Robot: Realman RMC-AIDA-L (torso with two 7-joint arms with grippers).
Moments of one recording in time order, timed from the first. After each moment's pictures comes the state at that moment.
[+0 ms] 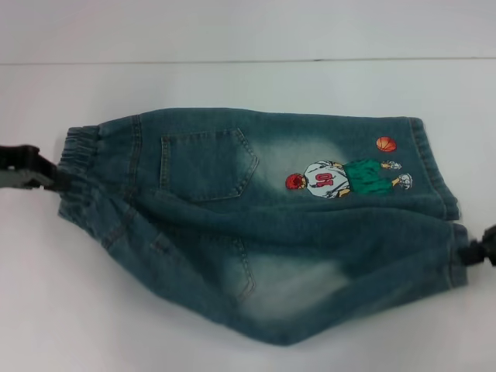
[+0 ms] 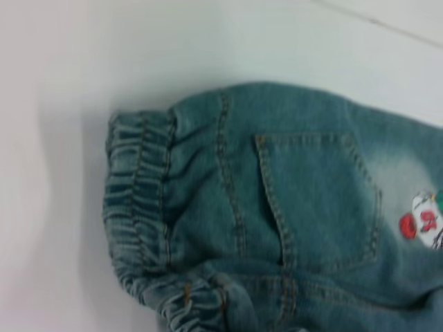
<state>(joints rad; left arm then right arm) -0.71 -1.93 0.52 0.93 2.63 1.73 -2.53 0.61 1.92 -0.47 -0.80 -2.55 -1.95 1.67</state>
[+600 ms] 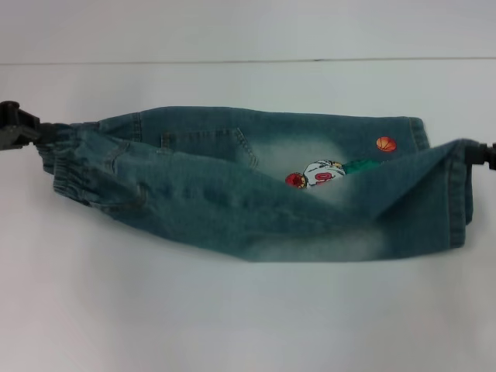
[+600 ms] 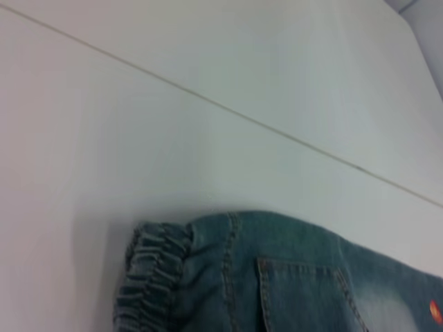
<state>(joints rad) -0.69 -1.94 0.39 0.92 2.53 1.61 -2.53 0.57 1.89 -0.30 -0.67 -2.32 -1.73 1.67</state>
